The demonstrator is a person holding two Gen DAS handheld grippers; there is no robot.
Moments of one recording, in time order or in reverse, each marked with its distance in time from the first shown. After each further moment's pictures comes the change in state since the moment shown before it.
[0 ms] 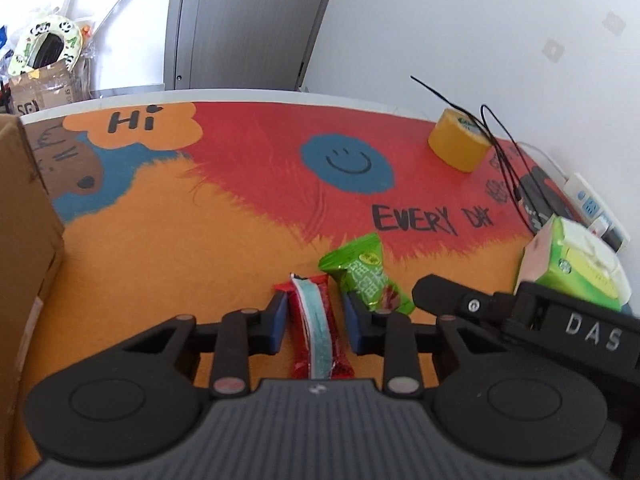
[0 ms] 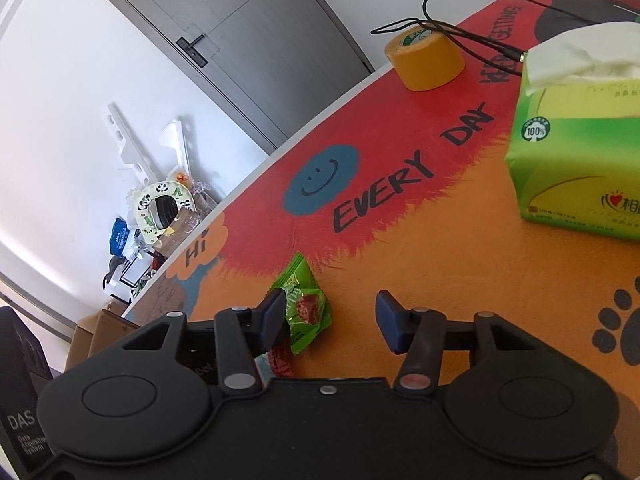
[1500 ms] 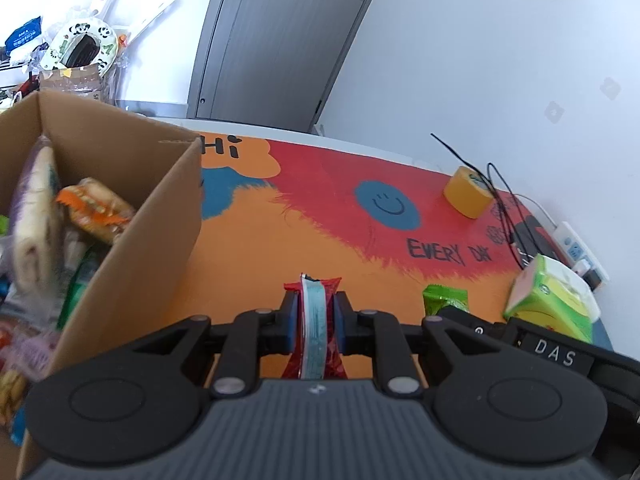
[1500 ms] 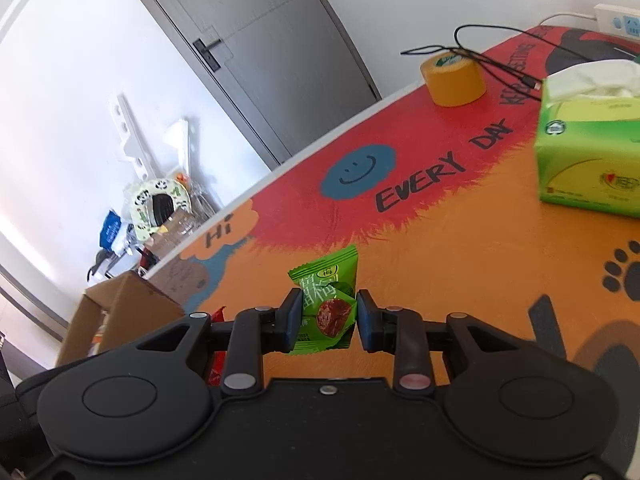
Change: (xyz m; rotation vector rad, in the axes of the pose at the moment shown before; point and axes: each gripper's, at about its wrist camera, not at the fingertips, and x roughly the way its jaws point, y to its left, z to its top) left arm -0.080 0.063 -0.018 -0.103 -0.114 -0.029; right arm -0.030 0.055 -0.045 -0.085 -0.086 -0.053
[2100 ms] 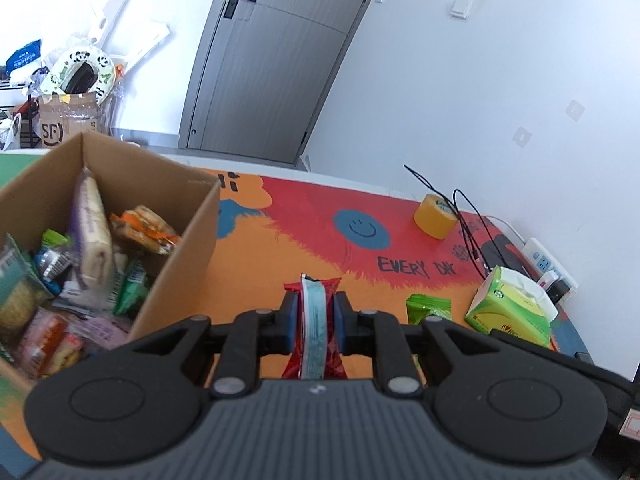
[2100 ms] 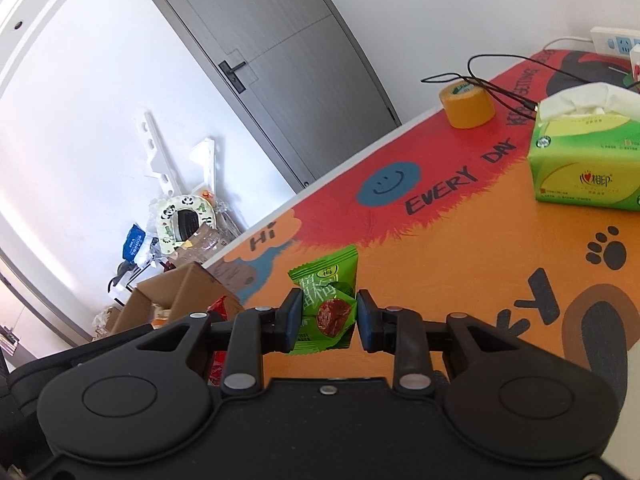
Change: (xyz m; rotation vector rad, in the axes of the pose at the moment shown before) left arm -0.071 0.002 -0.008 0.014 -0.097 -0.046; right arm -0.050 0.027 -0.020 -0.016 -0.071 0.052
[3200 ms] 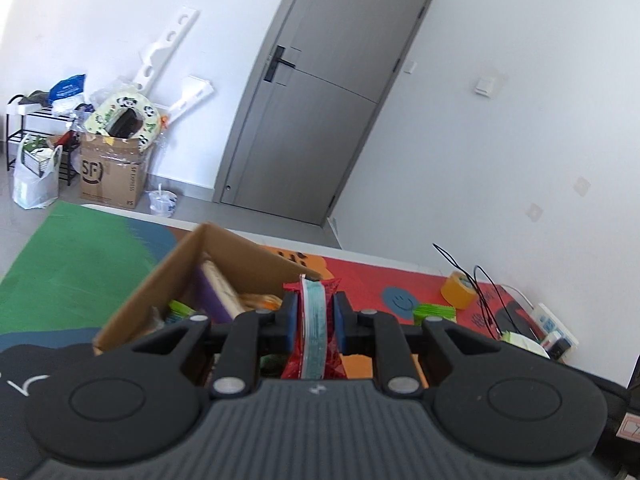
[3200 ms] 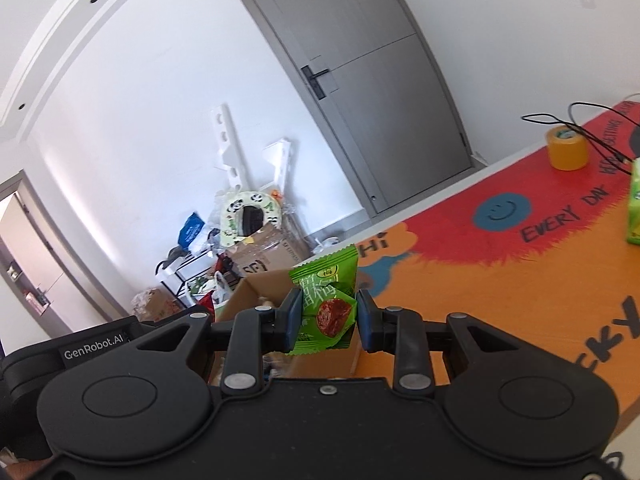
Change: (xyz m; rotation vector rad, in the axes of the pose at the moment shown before) left arm -0.103 0.076 0.032 -0.060 -0.181 0.052; right arm -0.015 0.101 -0.010 -0.143 -0.036 0.155
